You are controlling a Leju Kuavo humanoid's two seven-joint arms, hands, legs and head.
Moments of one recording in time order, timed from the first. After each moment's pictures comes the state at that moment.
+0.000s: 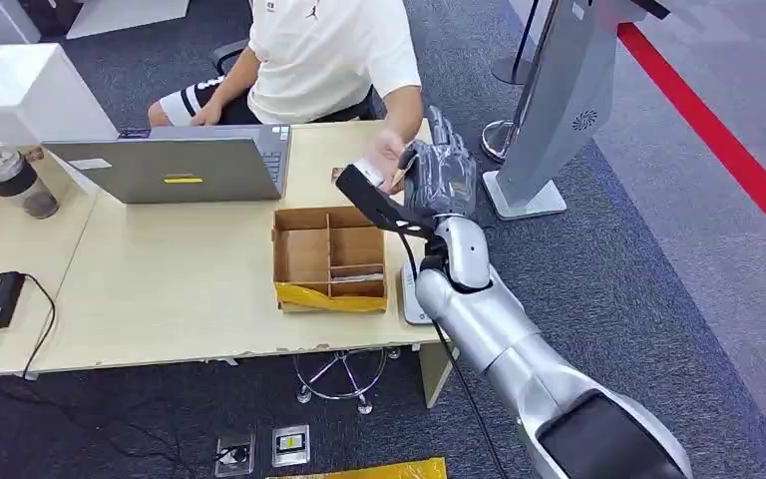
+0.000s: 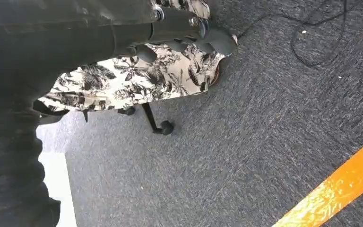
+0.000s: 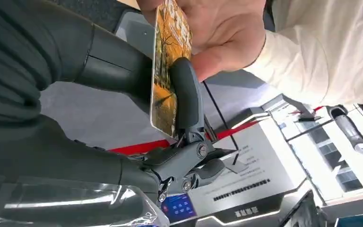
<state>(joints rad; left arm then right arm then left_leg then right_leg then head) -0.11 0.20 -0.71 -0.25 -0.15 0.22 0.21 -0.84 0.16 0.63 -0.66 0.93 -0.55 0.25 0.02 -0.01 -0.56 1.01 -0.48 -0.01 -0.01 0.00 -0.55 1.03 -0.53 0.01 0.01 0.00</state>
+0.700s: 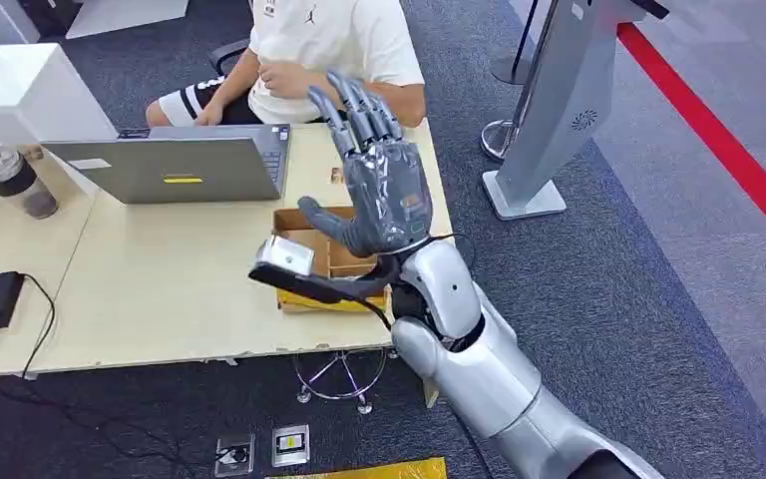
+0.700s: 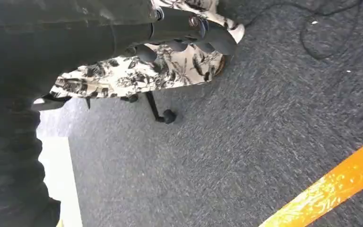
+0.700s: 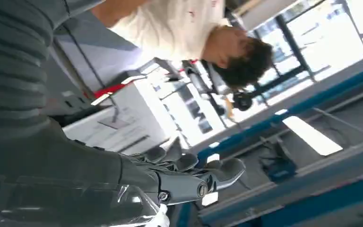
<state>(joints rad) -0.11 0.20 -0.72 -0.25 -0.06 0.21 0.23 -0.65 0.13 0.76 -1.33 1.13 -0.38 0.05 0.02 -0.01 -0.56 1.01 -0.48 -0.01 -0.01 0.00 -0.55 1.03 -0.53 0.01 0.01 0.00</state>
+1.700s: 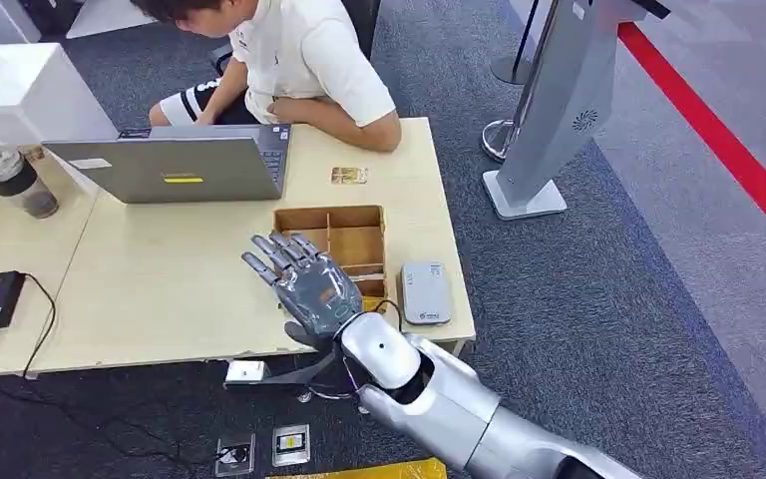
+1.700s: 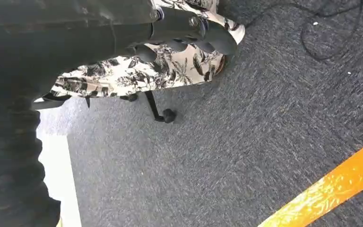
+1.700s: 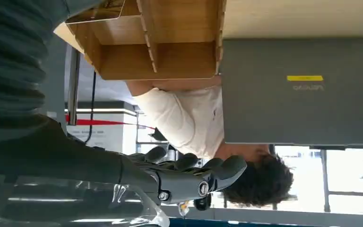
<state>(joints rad) -0.11 0.21 -0.72 -0.25 -0.05 0.21 0.21 -0.66 0.14 1.05 -0.95 1.14 -0.24 0.08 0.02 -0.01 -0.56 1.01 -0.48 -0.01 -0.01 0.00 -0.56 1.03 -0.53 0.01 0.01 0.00</state>
